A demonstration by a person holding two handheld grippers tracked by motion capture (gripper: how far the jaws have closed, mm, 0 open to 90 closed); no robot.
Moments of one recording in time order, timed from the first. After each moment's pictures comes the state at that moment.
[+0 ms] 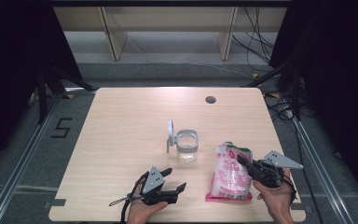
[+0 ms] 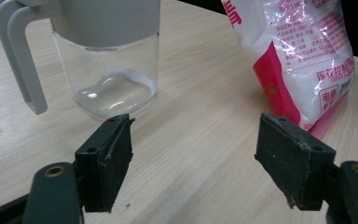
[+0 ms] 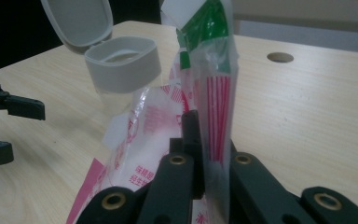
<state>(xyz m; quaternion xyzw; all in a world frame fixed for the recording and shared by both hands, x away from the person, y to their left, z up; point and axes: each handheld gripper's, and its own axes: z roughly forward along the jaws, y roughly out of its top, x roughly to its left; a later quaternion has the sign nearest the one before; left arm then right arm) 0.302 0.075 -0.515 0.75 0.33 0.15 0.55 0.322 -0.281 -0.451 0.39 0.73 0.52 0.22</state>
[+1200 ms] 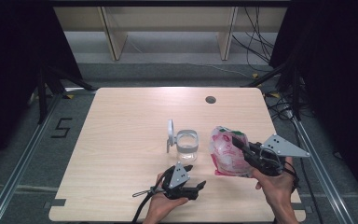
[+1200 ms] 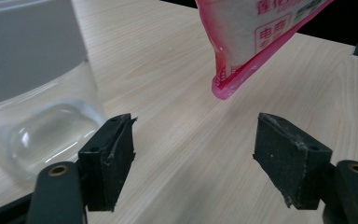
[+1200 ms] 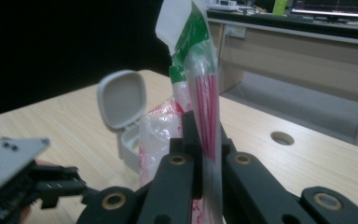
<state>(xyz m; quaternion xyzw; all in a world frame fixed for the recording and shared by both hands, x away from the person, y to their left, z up) 0.318 0.009 -0.515 0.79 0.28 0.16 0.53 0.318 -0.250 -0.370 0.33 0.72 0.55 0.27</state>
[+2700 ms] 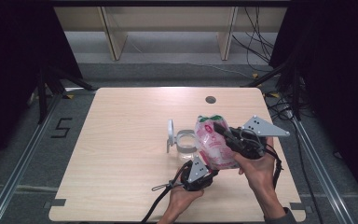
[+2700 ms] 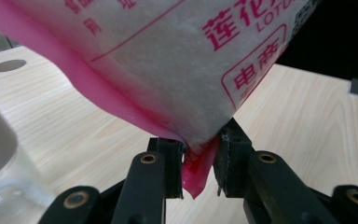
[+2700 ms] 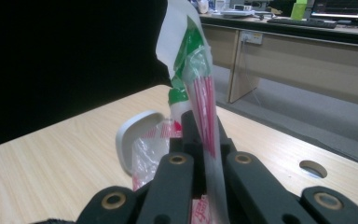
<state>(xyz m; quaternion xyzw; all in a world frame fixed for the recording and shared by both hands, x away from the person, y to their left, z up) 0.340 -0.037 -0.502 0.77 0.25 0.17 0.55 0.351 -0.206 -0.342 0.30 0.72 0.57 0.25</state>
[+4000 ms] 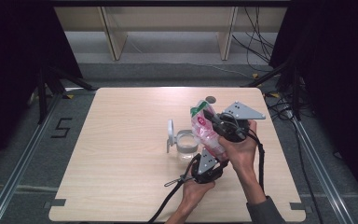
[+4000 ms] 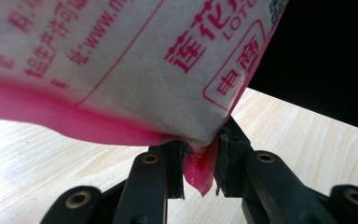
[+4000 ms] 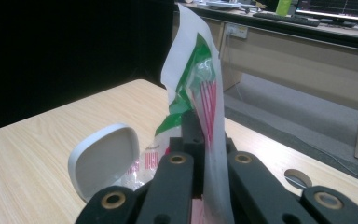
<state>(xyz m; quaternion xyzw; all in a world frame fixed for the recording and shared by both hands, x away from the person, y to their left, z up) 0.359 -0.067 -0.505 0.73 0.29 0.17 0.59 0.392 -0.173 -0.343 0.33 0.73 0.53 0.27</state>
